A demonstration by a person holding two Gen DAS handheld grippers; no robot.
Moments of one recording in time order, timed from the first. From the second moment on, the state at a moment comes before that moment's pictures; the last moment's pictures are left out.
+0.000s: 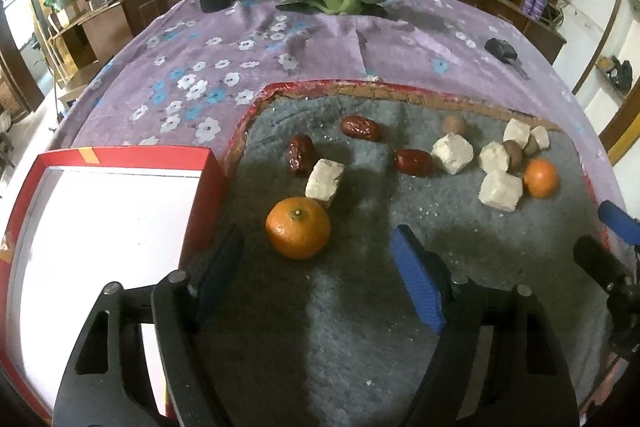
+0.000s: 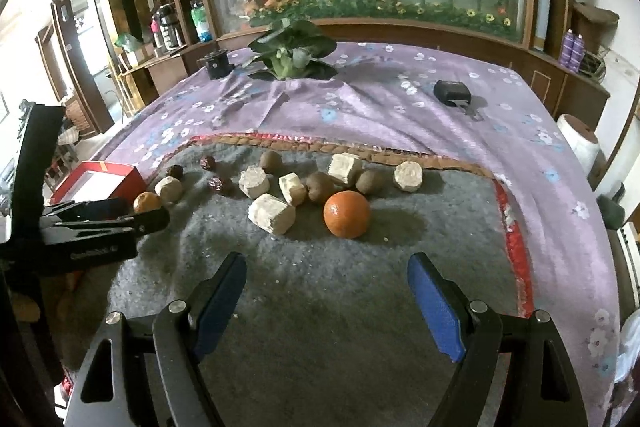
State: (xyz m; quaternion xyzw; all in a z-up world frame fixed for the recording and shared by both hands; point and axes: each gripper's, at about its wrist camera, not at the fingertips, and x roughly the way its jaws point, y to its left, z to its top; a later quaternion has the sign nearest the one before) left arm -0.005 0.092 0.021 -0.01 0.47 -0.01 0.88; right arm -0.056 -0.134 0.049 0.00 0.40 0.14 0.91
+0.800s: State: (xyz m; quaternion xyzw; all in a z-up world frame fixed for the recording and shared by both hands) left arm -0.050 0.108 0.056 -0.02 0.44 0.00 0.90; right arm -0.052 -0.089 0.046 0.01 0.41 0.25 0.88
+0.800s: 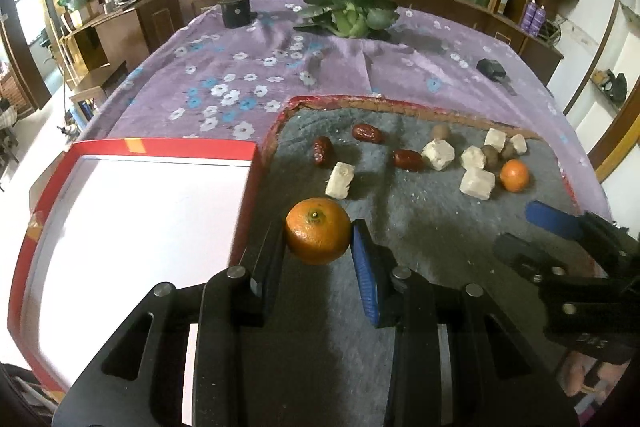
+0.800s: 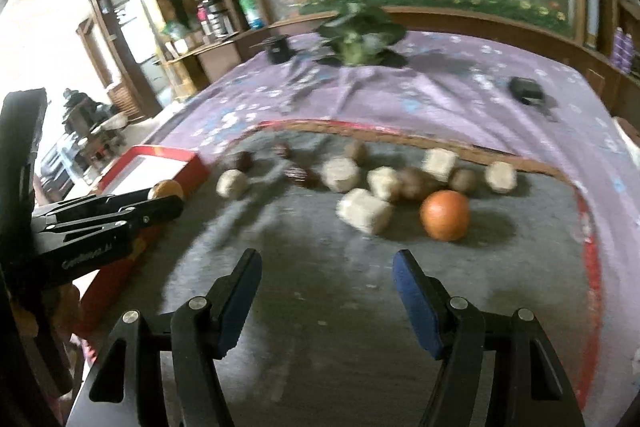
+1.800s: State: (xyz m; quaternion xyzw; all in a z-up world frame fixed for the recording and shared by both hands) left arm -0.073 0.153 0.069 -0.06 0.42 0.00 0.91; right arm 0.000 -0.009 0.042 -0.08 0.42 0.24 0.87
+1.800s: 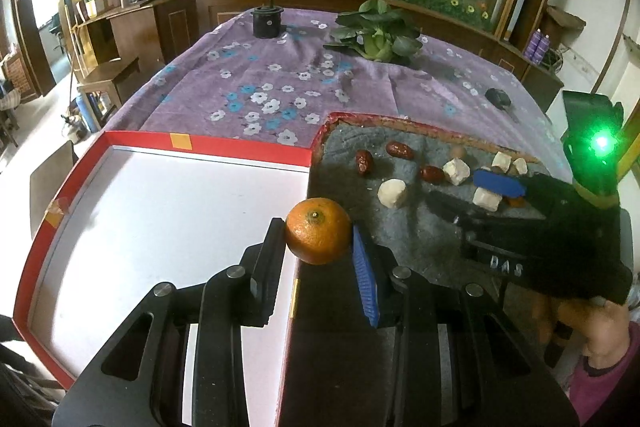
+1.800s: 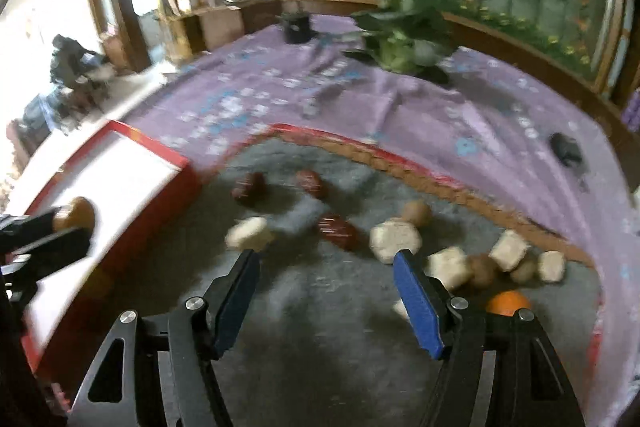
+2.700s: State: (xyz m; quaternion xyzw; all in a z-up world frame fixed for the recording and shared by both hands) left arm -0.082 0.175 0.070 -0.07 0.42 0.05 0.90; right arm -0.012 0.022 0.038 -0.08 0.41 0.33 0.85
